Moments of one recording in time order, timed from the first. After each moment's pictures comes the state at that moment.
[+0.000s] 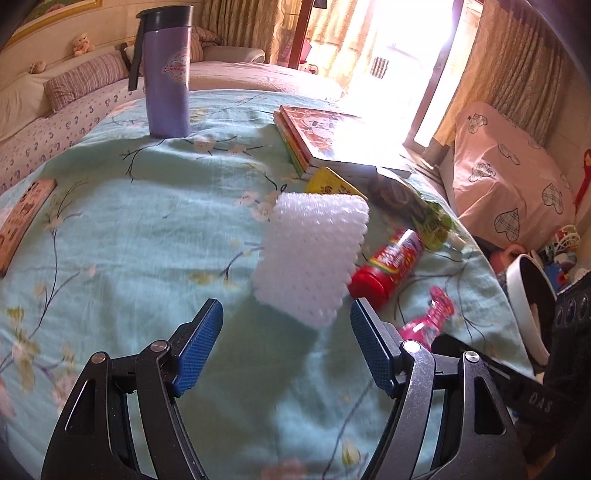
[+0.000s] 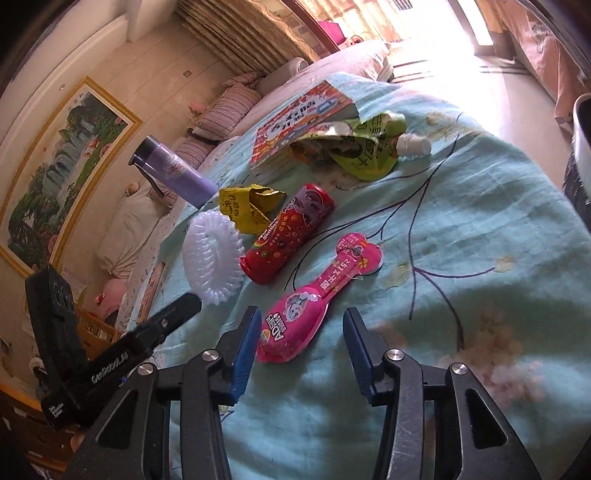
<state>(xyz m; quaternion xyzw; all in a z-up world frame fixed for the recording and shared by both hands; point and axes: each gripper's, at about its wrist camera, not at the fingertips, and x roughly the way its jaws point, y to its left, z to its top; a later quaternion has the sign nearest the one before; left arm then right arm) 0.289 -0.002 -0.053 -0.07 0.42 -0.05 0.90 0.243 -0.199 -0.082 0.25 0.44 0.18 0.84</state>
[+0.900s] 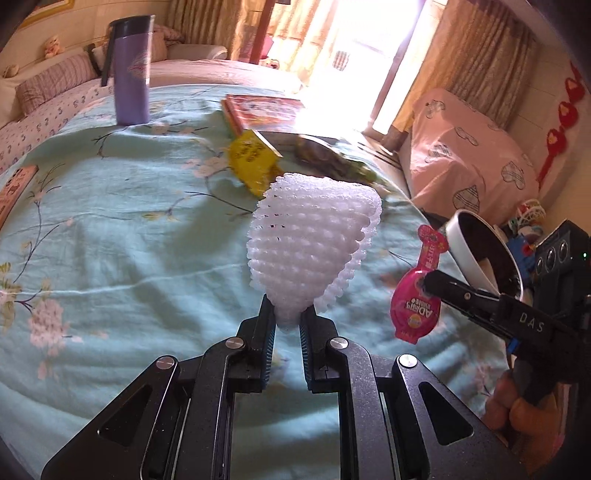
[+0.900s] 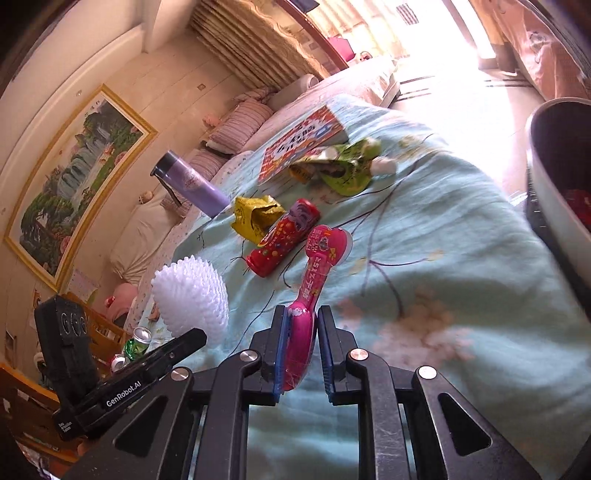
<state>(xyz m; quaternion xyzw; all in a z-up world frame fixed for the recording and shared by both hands) 0.206 -0.040 -0.038 -0.07 0.42 -0.14 0.89 0.189 -0.252 -0.056 0.25 0.39 0.19 0.87</state>
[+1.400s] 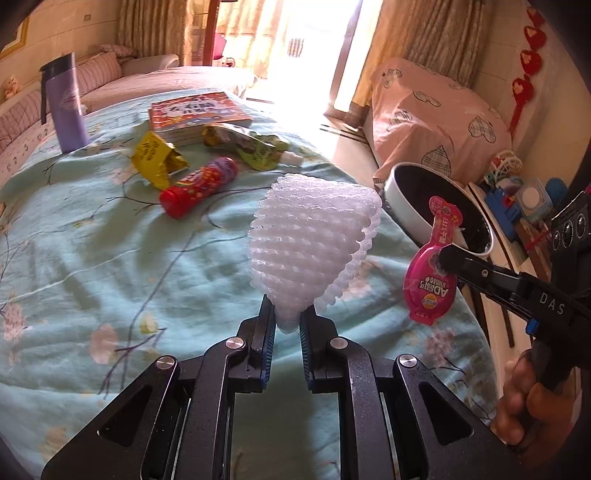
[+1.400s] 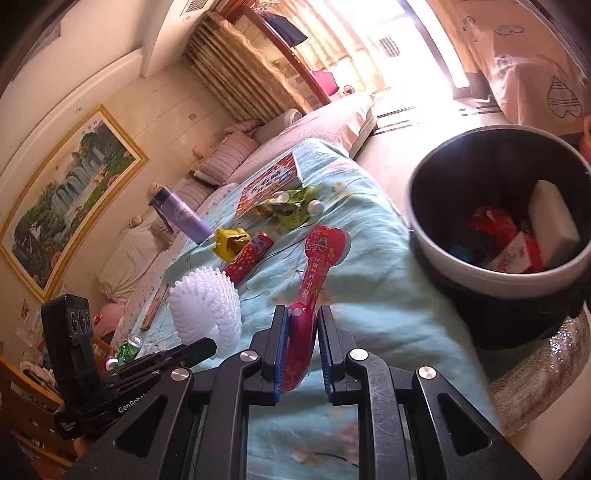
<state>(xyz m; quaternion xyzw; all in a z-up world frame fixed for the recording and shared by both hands) 0.175 -0.124 -0.033 0.00 0.42 -0.19 0.89 0.127 -0.319 -0.037 0.25 0.34 0.14 0.90</state>
